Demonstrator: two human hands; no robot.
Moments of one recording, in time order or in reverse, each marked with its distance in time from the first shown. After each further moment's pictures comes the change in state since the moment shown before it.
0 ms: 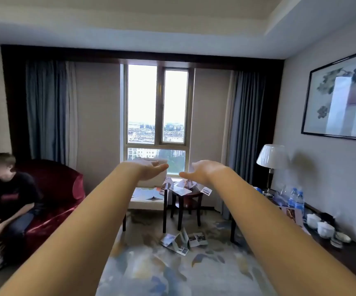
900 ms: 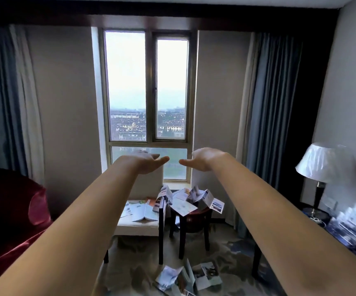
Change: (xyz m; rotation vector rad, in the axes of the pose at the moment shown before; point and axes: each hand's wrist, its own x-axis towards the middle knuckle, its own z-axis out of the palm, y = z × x) left_hand 0.673 -0.034 0.020 0.020 -0.015 0.004; right_hand 0.658 0.136 0.032 -0.066 -0.033 0.025
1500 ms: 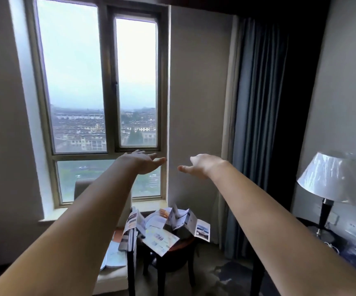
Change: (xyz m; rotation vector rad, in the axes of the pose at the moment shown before) left_hand 0.433 0.022 0.000 0.111 0.009 0.145; right_hand 0.380 0.115 0.025 -0.021 0.037 0.201
